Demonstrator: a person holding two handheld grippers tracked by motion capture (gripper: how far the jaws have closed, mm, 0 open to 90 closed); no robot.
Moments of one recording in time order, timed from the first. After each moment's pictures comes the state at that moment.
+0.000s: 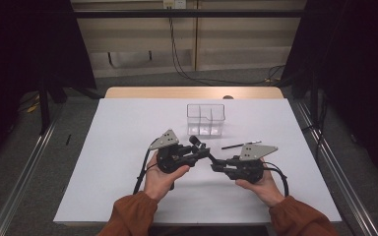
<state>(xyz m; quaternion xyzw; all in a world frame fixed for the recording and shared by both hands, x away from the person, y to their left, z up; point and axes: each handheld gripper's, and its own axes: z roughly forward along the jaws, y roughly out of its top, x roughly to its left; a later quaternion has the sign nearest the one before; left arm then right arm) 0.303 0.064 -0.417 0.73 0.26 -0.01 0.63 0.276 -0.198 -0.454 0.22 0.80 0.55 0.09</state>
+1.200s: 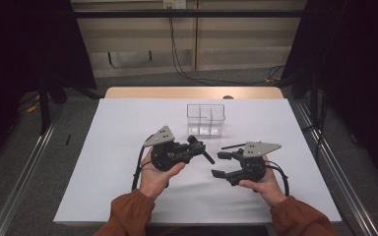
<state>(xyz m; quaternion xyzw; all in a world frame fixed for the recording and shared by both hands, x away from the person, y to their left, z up) 0.302 0.076 -0.397 0.74 0.25 0.01 0.62 0.278 -0.204 -0.450 0.24 0.78 0.57 0.07</state>
